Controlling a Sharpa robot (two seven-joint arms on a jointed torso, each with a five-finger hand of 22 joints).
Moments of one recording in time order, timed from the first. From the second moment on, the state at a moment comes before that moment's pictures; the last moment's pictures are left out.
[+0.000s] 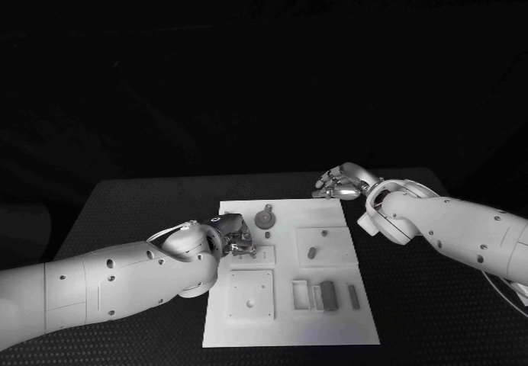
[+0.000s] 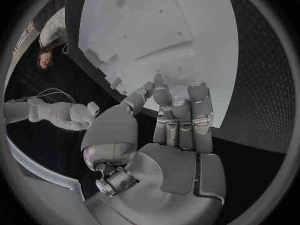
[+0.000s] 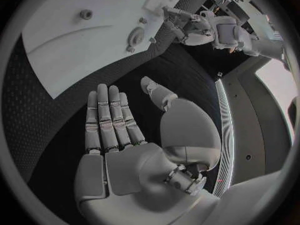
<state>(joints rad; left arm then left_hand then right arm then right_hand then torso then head) 1.22 -0.65 -0.21 1.49 -1.37 -0.32 -0.51 0.85 0.02 0.63 -0.26 0.20 1.12 0.01 0.20 0.63 1.35 -0.10 0.95 0.67 1.19 -0.16 1.31 0.78 0.02 1.32 -0.26 0.64 1.31 1.23 -0.73 -0.05 1.23 -0.93 -0.34 0.01 1.02 -0.14 0.61 -0.21 0.08 0.80 0.20 0.26 0.57 0.89 0.14 0.57 0.33 0.88 0.13 0.49 0.68 0.21 0.62 0.20 0.36 1.14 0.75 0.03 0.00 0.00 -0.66</state>
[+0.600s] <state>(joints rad) 1.21 -0.64 -0.21 1.46 -1.39 -0.32 -0.51 0.84 0.02 0.63 -0.26 0.20 1.12 0.00 0.20 0.63 1.35 -0.10 0.95 0.67 1.19 -0.16 1.32 0.78 0.02 1.32 -0.26 0.65 1.31 1.23 -0.72 -0.05 1.23 -0.93 -0.34 0.01 1.02 -0.14 0.61 -0.21 0.08 0.80 0.20 0.26 0.56 0.88 0.14 0.57 0.31 0.87 0.14 0.47 0.68 0.21 0.61 0.21 0.35 1.14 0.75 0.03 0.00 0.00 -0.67</state>
